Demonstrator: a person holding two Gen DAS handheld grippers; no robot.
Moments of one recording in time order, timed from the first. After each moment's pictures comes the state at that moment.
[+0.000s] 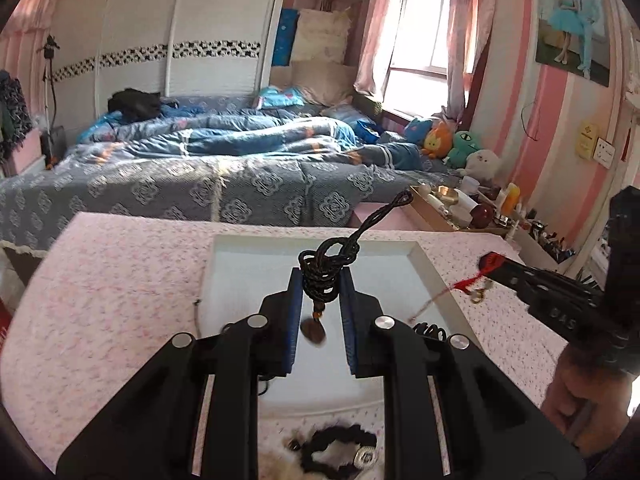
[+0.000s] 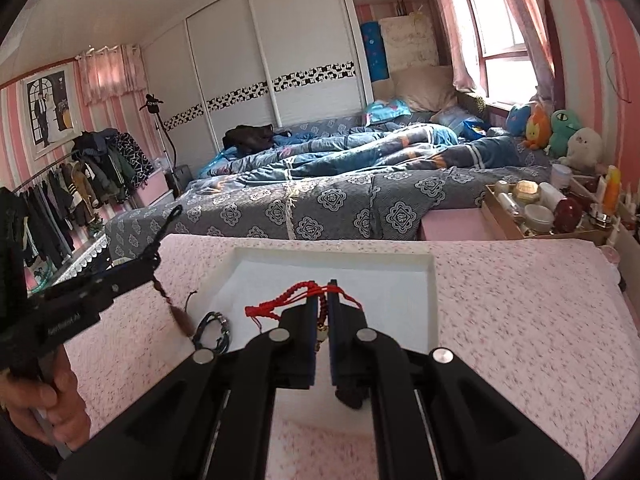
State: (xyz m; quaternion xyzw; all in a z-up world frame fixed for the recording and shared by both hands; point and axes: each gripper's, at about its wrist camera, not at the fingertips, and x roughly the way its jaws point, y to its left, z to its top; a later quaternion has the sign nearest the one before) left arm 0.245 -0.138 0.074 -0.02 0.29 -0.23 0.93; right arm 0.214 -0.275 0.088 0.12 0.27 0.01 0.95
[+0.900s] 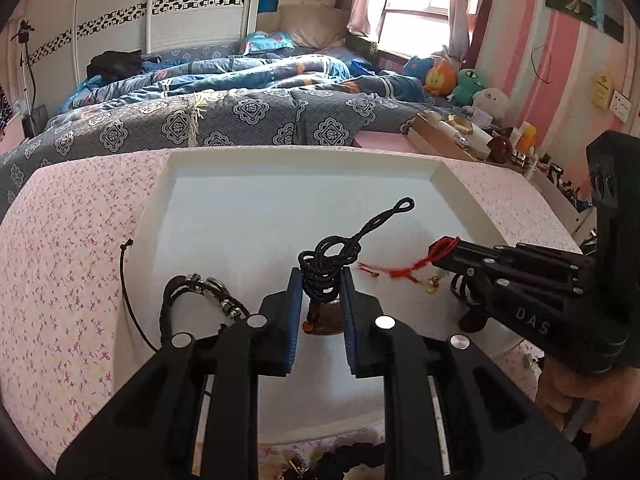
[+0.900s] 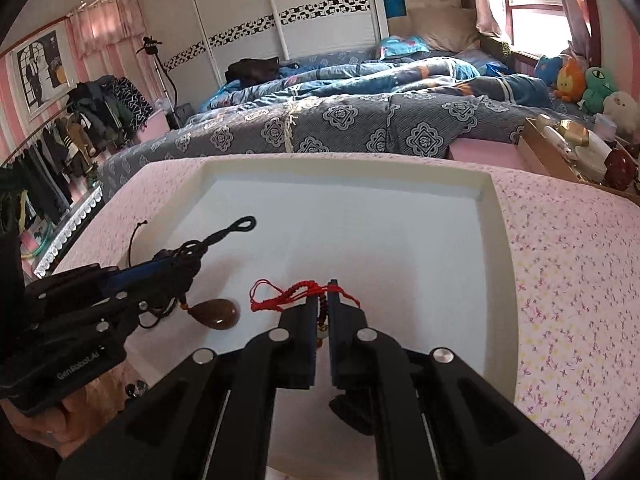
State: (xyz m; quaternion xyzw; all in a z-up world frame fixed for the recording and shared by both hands) left arm 0.286 -0.169 -0.020 0.02 0.37 -0.24 0.89; right arm 0.280 -0.257 -0.012 0.10 0.38 0.04 0.92
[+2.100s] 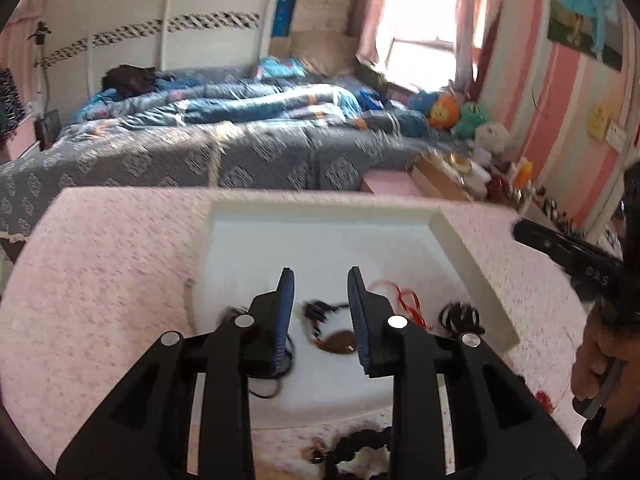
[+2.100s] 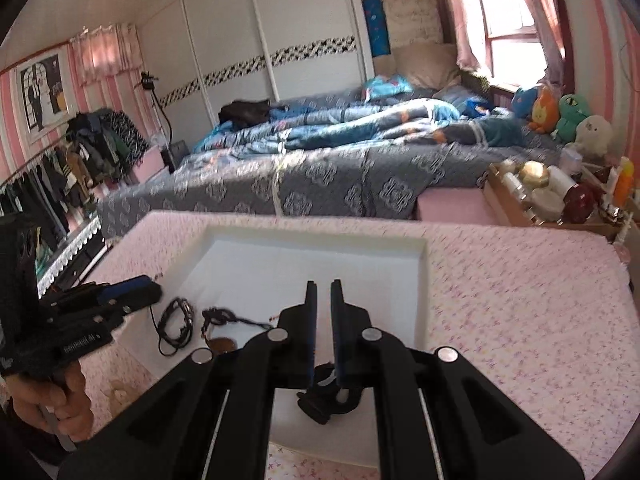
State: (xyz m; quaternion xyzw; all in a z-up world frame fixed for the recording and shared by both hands) left arm 0.279 -0.127 0.040 -0.01 0.33 -0.23 0.92; right arm 0.238 -0.296 0.068 0.11 0.31 0.01 0.95
